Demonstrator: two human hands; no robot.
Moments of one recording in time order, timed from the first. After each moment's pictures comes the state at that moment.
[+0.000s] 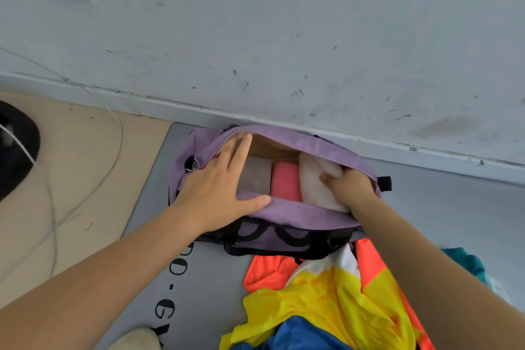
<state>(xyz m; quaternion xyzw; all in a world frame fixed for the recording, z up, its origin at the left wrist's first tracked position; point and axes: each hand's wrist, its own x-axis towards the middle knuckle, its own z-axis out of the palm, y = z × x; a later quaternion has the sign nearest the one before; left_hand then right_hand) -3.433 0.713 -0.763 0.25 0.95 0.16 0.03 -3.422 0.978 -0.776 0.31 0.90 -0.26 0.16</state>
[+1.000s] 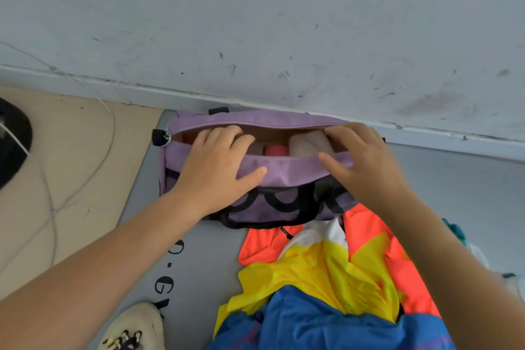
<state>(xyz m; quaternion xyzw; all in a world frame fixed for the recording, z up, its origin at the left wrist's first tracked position) -3.416 0.733 -0.721 0.29 0.95 0.12 -0.01 -3.364 0.993 -0.708 -0.03 0.98 -0.19 -0.10</state>
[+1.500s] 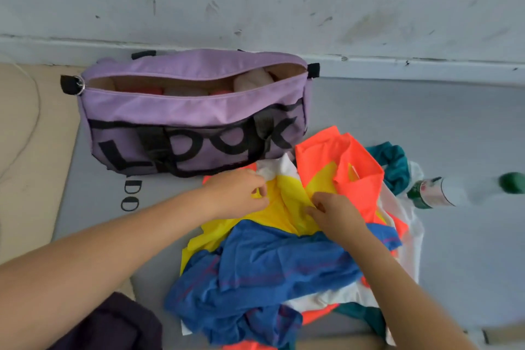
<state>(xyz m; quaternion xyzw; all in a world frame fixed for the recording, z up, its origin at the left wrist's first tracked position) -3.308 0.822 -0.790 0.38 0.86 0.14 0.33 -3.177 1.026 -0.816 0.18 0.93 -0.23 0.22</state>
